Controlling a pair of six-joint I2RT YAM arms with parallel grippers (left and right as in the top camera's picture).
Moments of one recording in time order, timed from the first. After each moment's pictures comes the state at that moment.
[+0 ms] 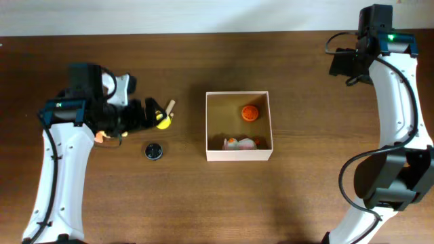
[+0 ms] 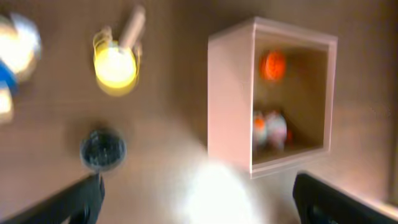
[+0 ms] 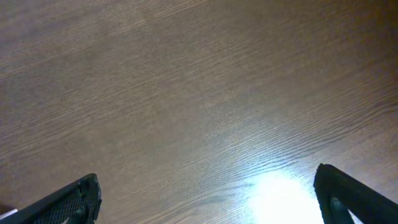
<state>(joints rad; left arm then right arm) 0.07 1.49 1.39 -1.11 0.50 -0.11 -0.13 2.00 1.99 -1.15 0.25 0.21</state>
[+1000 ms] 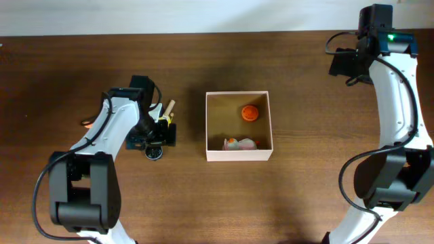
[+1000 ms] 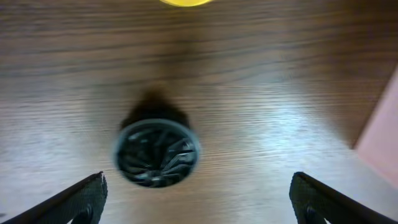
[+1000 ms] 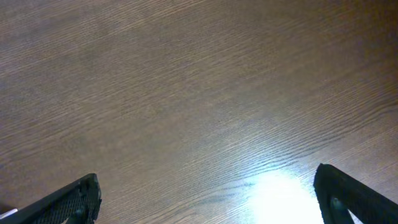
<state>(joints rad) -0.10 1.87 1.33 -1.07 0.12 -0.11 -0.13 2.00 1.99 -1.15 0.25 0.21</state>
